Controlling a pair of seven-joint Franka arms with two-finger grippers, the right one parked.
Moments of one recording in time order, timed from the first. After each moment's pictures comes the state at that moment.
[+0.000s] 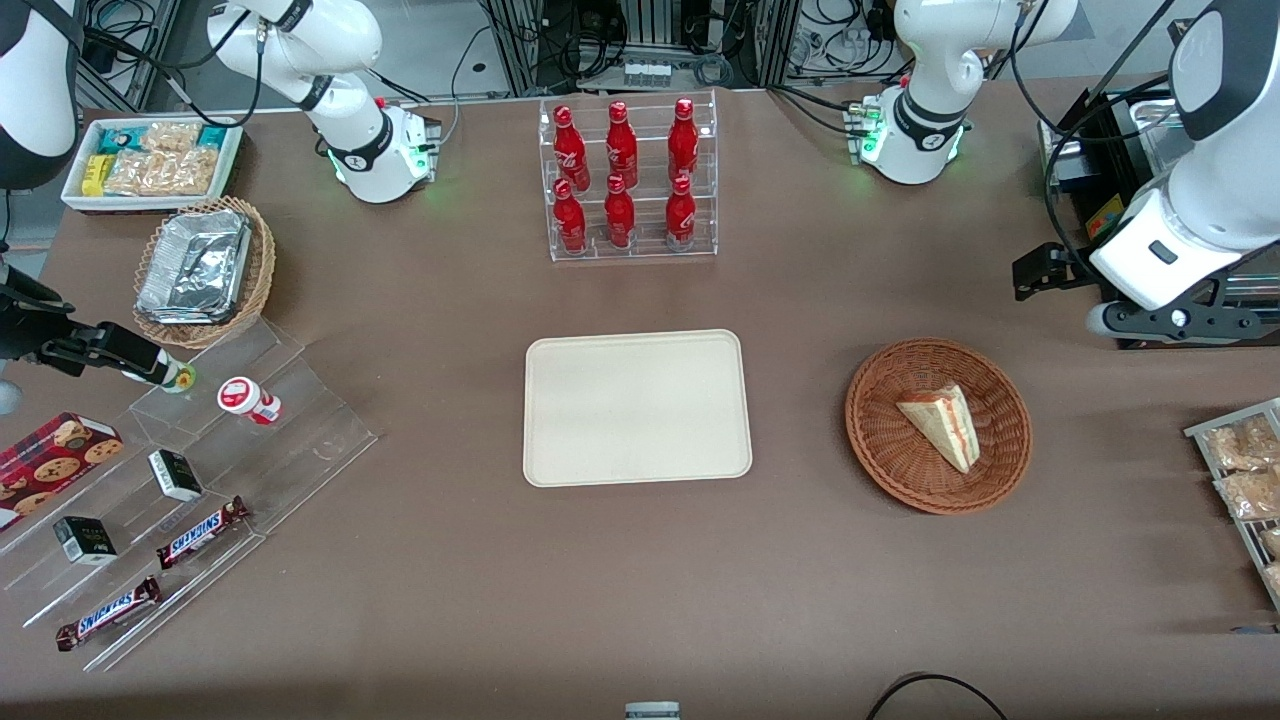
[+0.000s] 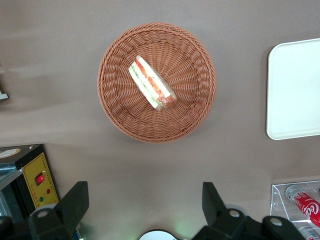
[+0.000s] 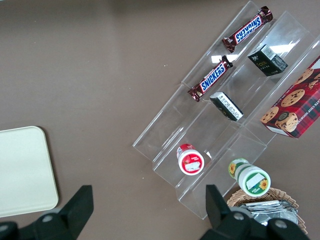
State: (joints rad) arm -0.04 0.02 -0.07 -1.65 0.01 1.53 -0.02
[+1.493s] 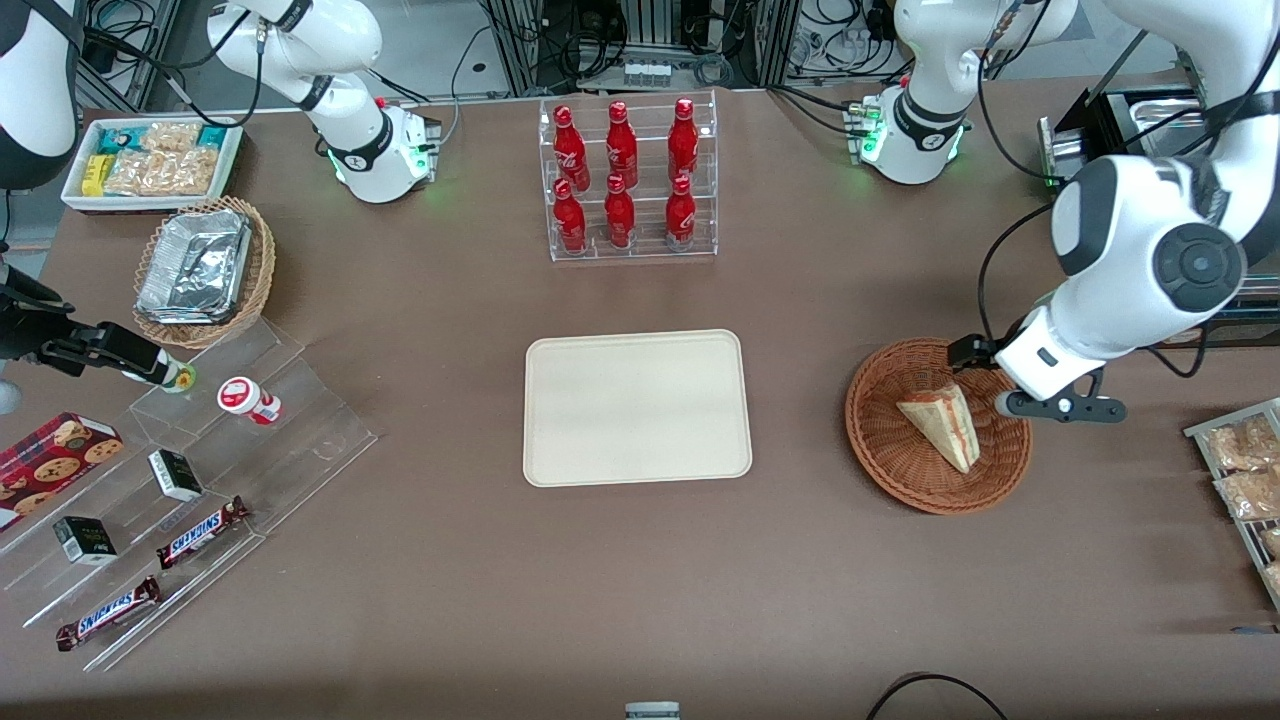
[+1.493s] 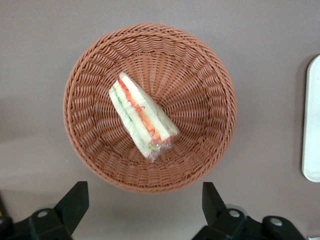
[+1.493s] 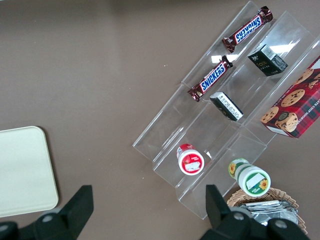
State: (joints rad) arm -0.05 0.13 -0.07 -1.97 0.01 2.01 -0.01
